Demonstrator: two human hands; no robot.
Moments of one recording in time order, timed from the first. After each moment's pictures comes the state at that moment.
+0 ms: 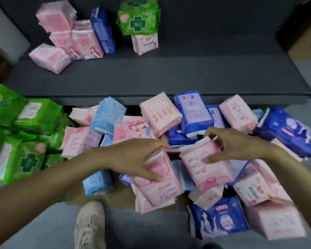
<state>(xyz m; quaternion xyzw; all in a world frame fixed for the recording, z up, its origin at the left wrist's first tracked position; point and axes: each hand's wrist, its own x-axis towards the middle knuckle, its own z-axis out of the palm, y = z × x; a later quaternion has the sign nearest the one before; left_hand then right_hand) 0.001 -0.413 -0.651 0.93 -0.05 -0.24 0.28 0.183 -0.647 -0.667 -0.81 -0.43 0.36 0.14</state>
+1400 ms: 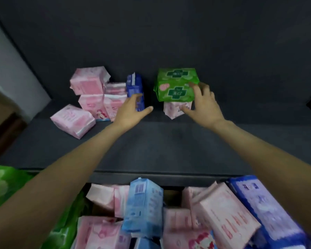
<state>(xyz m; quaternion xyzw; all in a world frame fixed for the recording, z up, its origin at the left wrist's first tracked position) 0.181 -0.107 -0.655 0.90 0.23 0.16 0.34 0.311 -0.310 -0.634 -0.91 -0.36 -0.05 0.22</state>
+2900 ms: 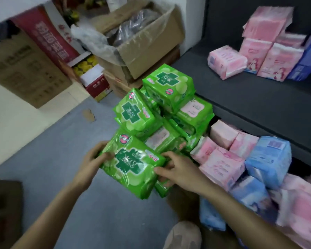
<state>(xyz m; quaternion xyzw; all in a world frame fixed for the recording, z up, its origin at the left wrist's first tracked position) -0.372 -0.191 -0.667 0.59 0.57 0.28 0.49 -0.122 -0.263 -0.687 -0.58 -0.50 0.57 0.30</state>
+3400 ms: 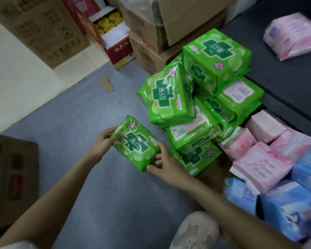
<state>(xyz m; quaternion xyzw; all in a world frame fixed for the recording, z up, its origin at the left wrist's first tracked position) -0.457 -0.154 -0.762 0.49 0.67 0.26 0.49 -0.231 -0.238 -0.765 -0.55 -0.58 0.57 0.19</state>
